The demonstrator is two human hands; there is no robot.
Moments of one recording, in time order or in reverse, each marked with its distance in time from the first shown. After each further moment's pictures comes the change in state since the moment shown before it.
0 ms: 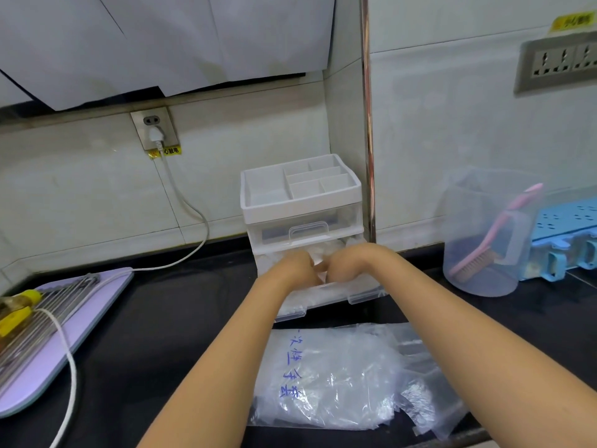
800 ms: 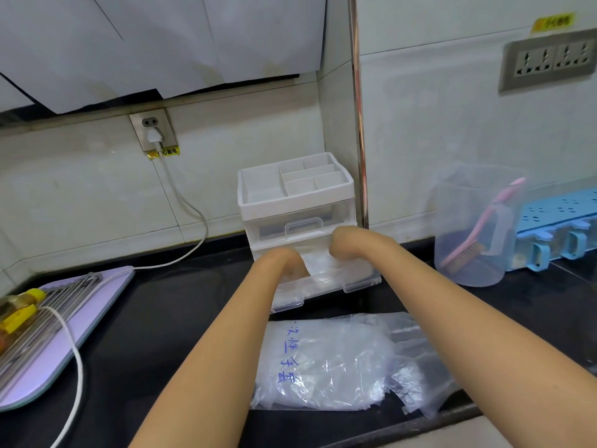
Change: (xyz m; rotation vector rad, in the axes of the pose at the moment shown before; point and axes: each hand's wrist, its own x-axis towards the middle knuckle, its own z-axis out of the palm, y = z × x) left_hand -0.011 0.007 -0.016 0.227 -0.151 -0.145; right_hand -0.012 0.008 -0.005 0.315 0.294 0.195
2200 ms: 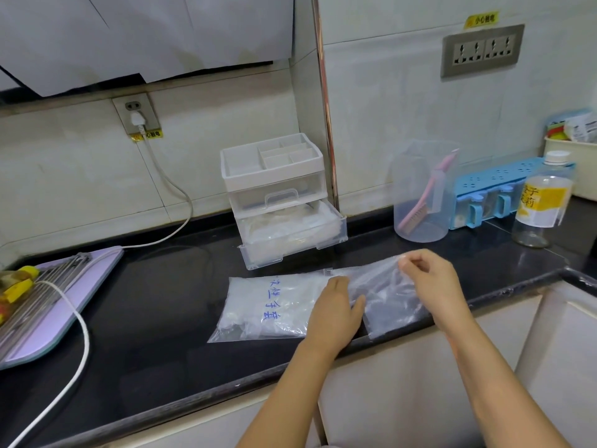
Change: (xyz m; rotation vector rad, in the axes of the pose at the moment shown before) left_hand -0.092 0.077 0.173 -0.565 0.508 0.455; right_hand -0.153 0.121 0.119 1.060 0.734 0.128
